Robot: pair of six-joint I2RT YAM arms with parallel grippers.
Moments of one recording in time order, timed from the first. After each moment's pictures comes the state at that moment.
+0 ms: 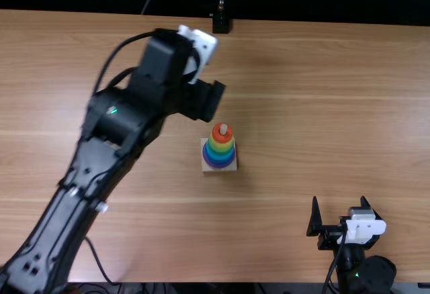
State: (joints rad) left arm -0.46 1.70 1.90 -0.88 0.04 -0.05; right arm -0.08 0.01 0.09 -0.28 -0.06 -0.13
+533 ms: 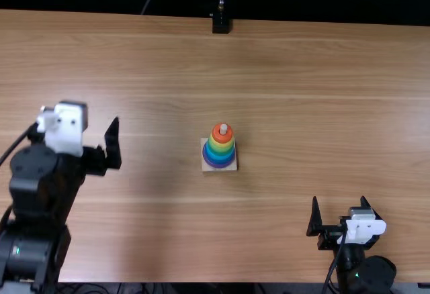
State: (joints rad) left arm -0.09 0.91 0.90 -0.32 0.03 -0.05; right arm -0.08 0.01 0.09 -0.28 -0.06 -0.13
